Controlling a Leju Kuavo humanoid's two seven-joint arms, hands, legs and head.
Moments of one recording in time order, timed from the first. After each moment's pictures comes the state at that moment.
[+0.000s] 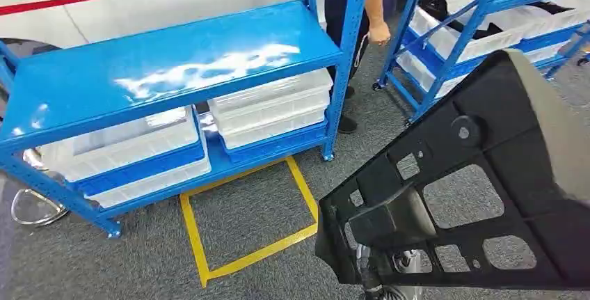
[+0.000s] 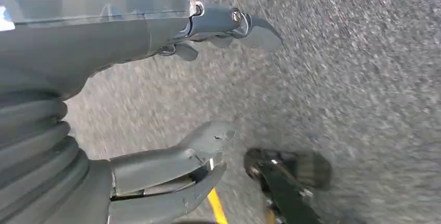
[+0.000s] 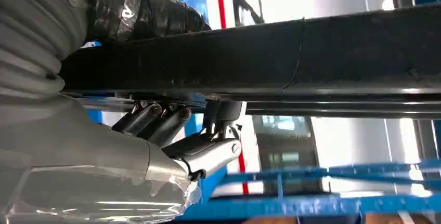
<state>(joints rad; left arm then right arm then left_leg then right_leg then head) -0.05 -0.12 1.09 -0.23 -1.20 0.07 -0.24 0.37 0.08 0.37 -1.93 -0.08 -0.19 -0.68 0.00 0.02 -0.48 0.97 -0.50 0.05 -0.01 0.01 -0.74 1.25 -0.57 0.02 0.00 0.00</state>
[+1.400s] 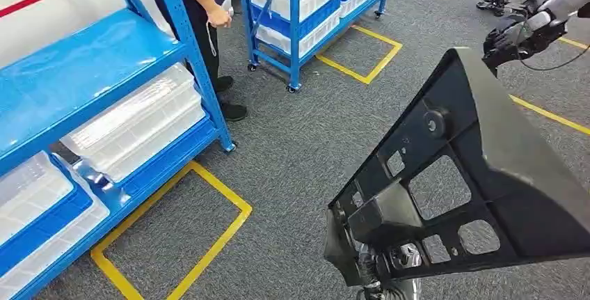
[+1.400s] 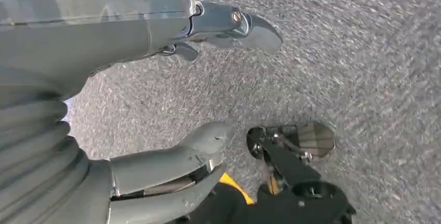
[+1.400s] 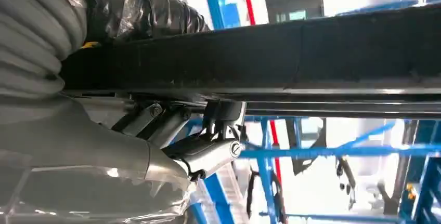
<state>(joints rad) -0.06 -0.13 1.11 -0.23 -1.20 0.04 -0.26 0.39 0.10 0.34 -1.93 0.00 -0.22 -0.62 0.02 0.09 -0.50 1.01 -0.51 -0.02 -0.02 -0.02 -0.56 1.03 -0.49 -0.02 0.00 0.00</state>
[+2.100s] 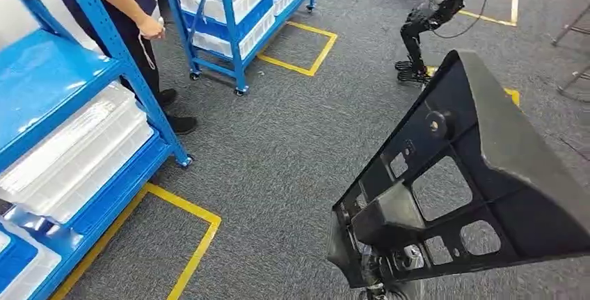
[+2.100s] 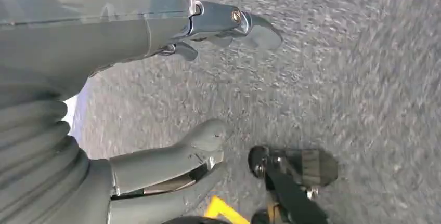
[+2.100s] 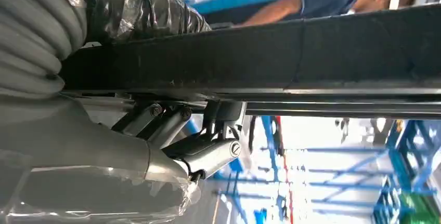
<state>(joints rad) -0.05 -0.14 1.11 -0.23 -1.20 0.04 -0.26 0.41 0.11 0.31 -1.93 0.02 -0.22 -0.61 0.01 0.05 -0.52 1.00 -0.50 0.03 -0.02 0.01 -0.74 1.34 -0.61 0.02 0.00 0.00</state>
